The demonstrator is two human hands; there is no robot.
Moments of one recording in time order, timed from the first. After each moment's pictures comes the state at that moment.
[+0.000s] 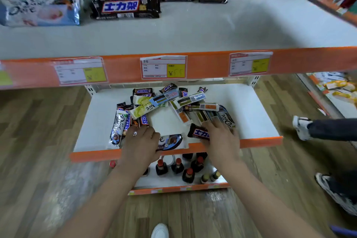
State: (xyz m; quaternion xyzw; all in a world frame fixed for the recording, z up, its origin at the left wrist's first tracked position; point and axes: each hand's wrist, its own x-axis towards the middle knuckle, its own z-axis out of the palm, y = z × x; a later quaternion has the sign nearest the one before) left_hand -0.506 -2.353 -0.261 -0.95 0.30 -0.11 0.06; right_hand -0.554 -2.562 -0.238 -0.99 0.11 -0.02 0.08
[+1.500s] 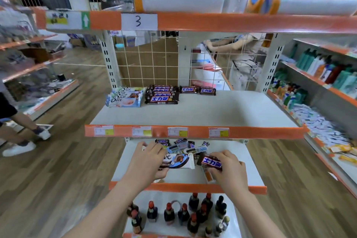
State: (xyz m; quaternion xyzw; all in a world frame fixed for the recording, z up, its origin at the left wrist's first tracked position) left_hand -0.595 -2.325 -0.052 -0.93 0.30 -0.21 0.05; right_hand -0.649 -2.567 -0.062 -0.97 0.07 -0.12 0.22
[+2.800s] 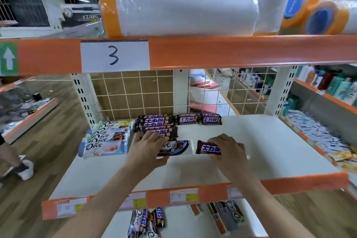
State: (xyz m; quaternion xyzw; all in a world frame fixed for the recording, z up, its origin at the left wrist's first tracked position) left_hand -0.381 -2.340 0.000 -0.93 0.30 -0.24 0.01; right_hand -0.442 -2.581 -0.011 -0.97 0.06 -0.17 0.14
